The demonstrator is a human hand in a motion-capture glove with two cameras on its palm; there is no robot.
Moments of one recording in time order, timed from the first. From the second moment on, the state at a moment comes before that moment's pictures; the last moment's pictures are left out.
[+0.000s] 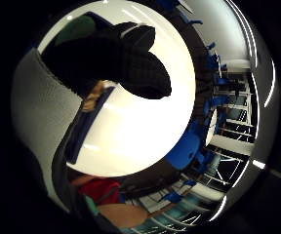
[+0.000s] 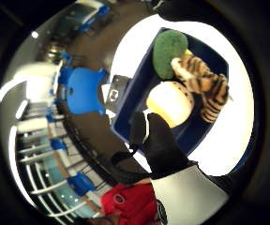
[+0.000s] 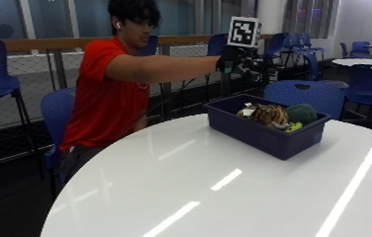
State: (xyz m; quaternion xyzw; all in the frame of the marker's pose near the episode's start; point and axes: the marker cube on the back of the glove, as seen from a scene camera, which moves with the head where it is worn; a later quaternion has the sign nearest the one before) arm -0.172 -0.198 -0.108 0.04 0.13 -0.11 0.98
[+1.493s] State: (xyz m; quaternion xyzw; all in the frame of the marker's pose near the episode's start) arm 0.133 -0.062 -0.032 0.04 0.06 0.01 1.00
